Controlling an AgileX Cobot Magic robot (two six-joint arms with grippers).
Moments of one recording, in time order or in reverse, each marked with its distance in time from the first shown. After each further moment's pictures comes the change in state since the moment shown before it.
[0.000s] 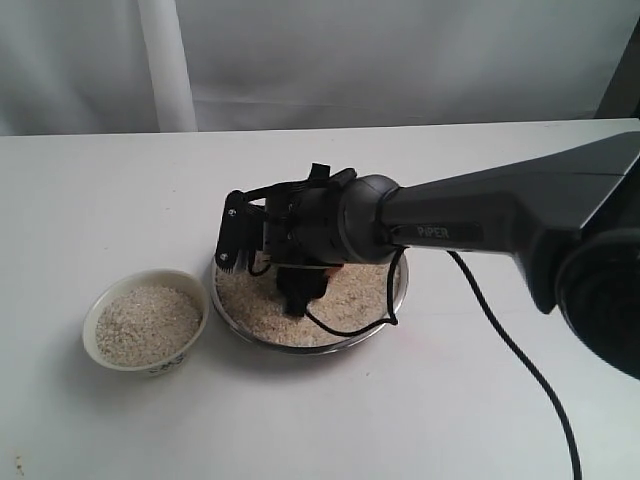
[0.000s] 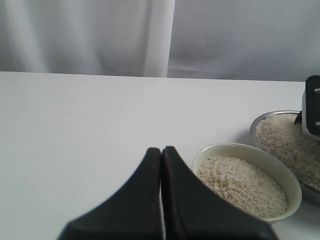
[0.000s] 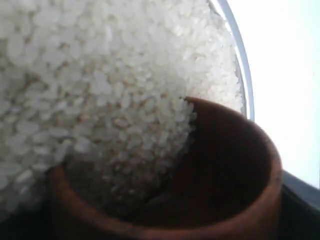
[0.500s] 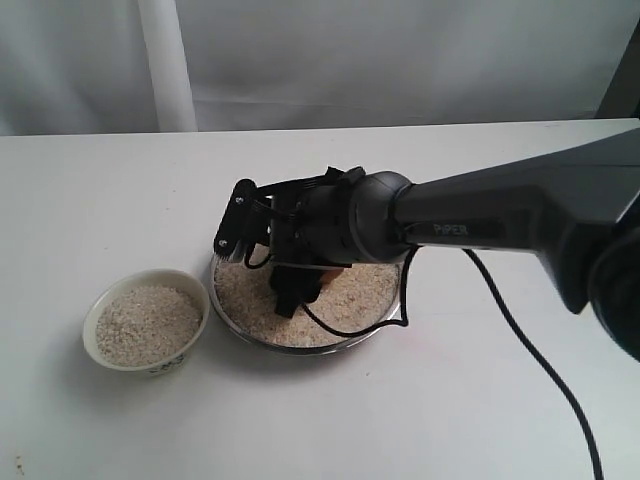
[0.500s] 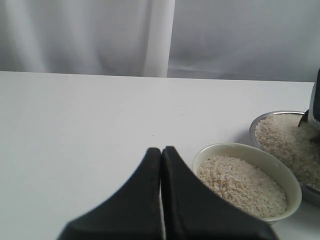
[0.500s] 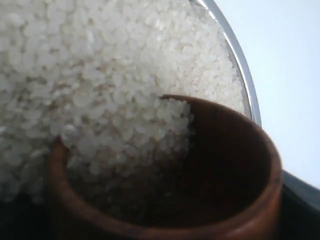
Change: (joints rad) left arm 0.000 0.000 0.000 0.000 0.000 0.000; right arm -0.002 -0.050 0.057 0.023 -0.033 0.165
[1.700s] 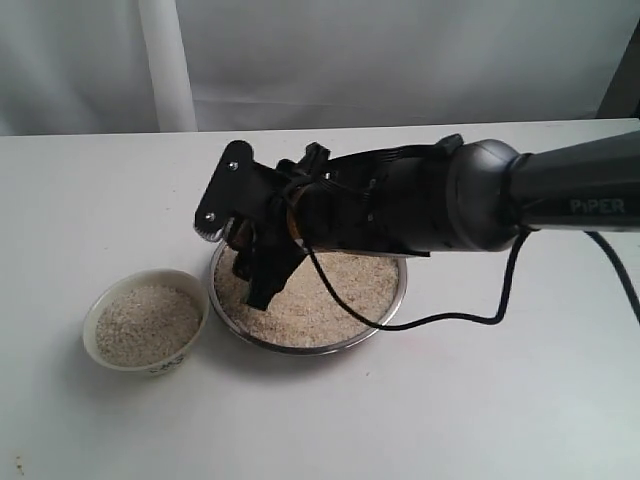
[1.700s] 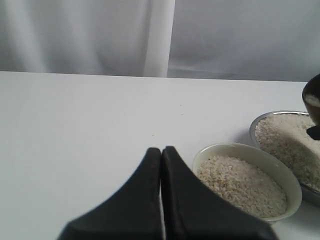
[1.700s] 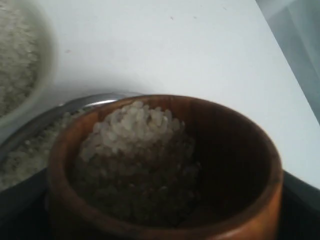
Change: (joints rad) left arm 0.000 0.000 0.000 0.000 0.000 0.000; right arm -0.034 -0.227 0.227 -0.019 -0.486 0.029
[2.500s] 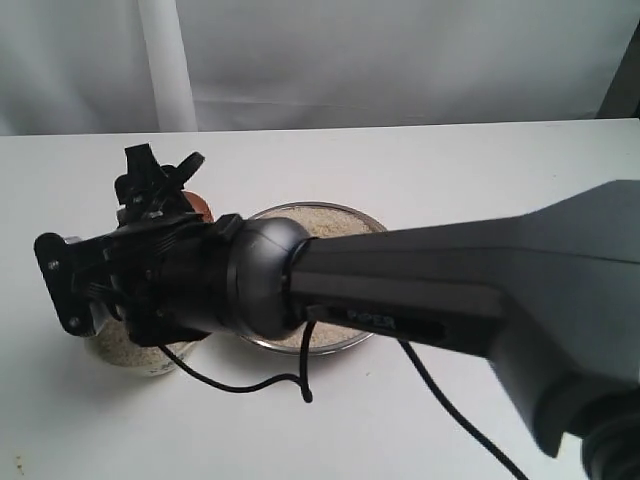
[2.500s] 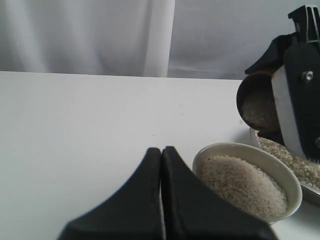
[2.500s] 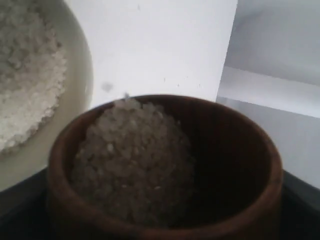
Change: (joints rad) left arm 0.000 0.000 0.000 0.000 0.000 0.000; right arm 0.299 0.218 -0.396 -0.230 0.497 -0.369
